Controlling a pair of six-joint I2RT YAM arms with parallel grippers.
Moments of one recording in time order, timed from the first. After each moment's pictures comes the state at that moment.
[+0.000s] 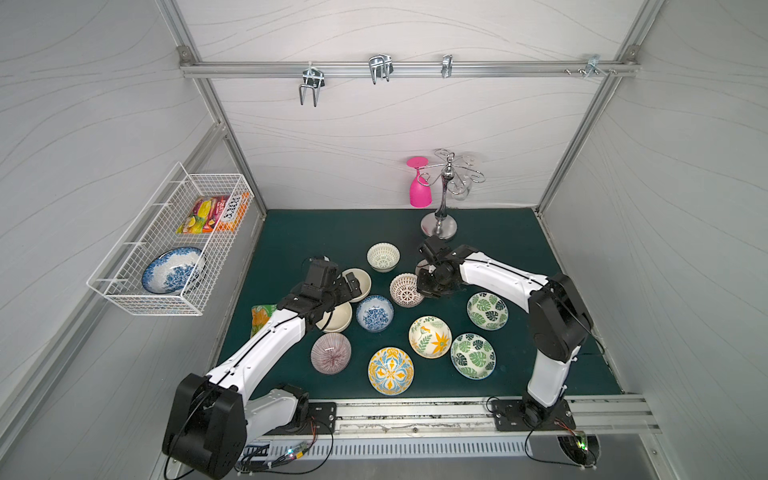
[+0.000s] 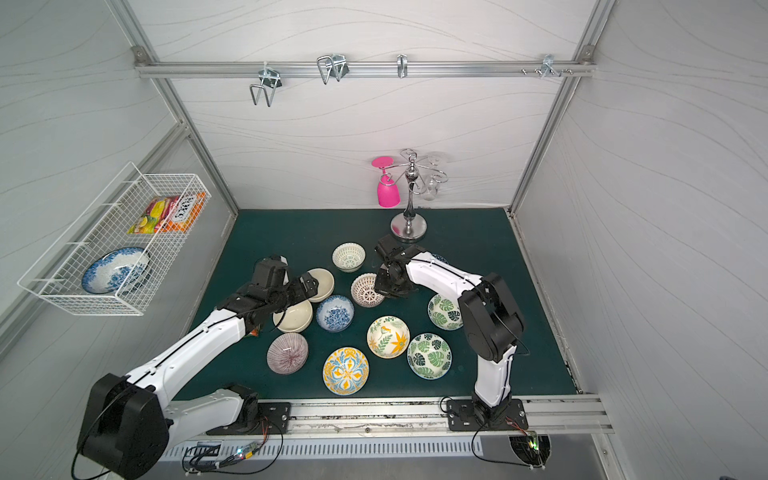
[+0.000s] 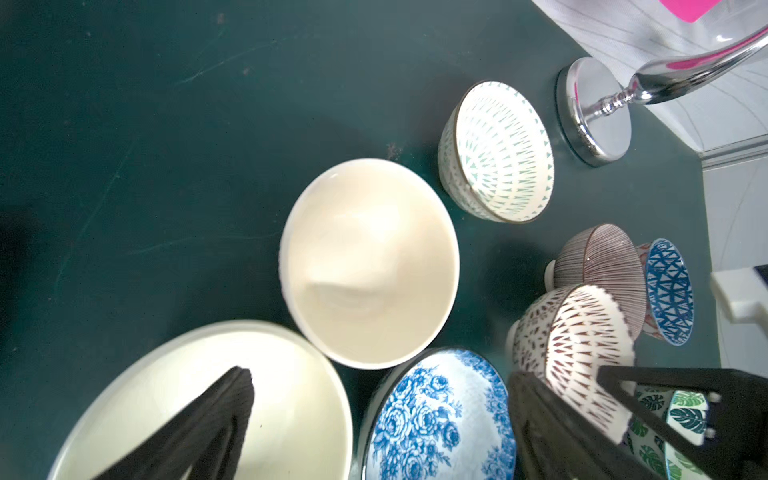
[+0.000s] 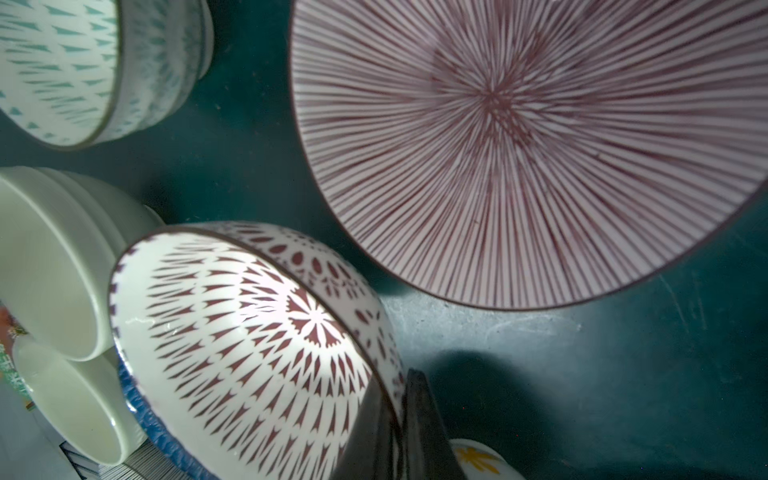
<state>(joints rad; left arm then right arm) -0.31 1.13 0.69 -0.38 -0.01 -0.70 0.71 1.83 1.40 -0.79 -0.13 0.81</state>
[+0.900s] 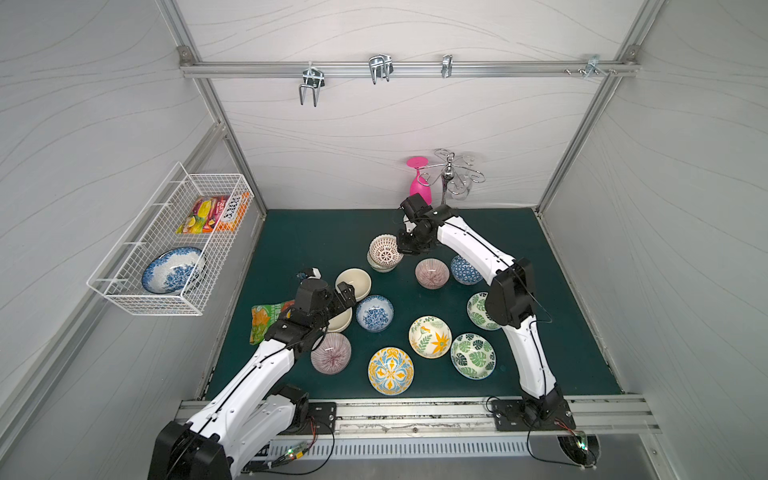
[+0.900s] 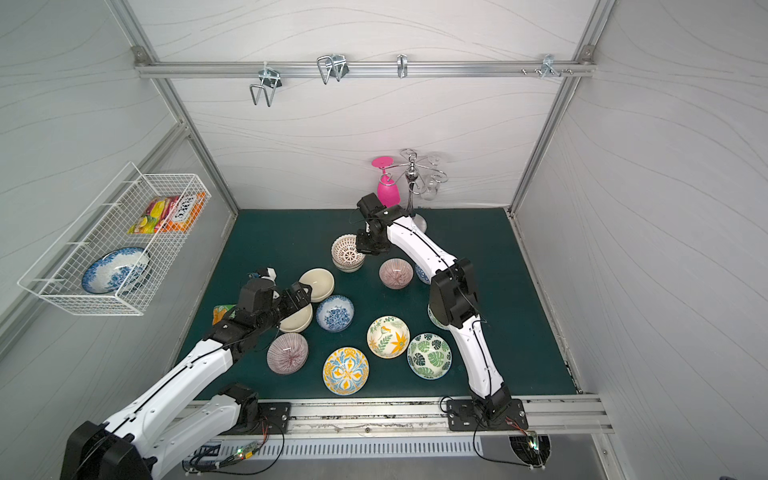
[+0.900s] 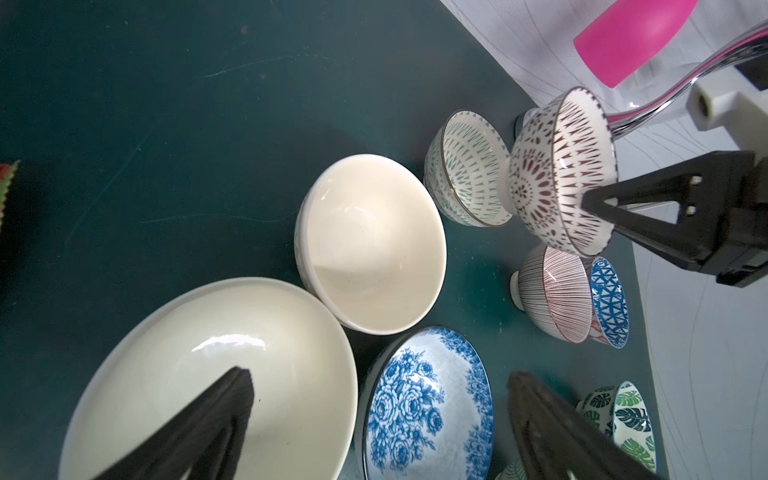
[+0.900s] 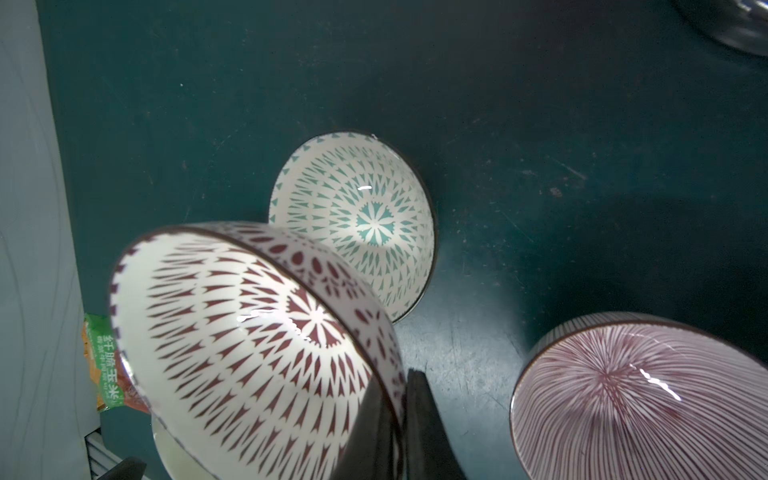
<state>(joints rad) -0.32 0.91 0.52 -0.29 -0.02 -0.79 0.66 2.29 2.24 -1.05 -0.17 0.56</state>
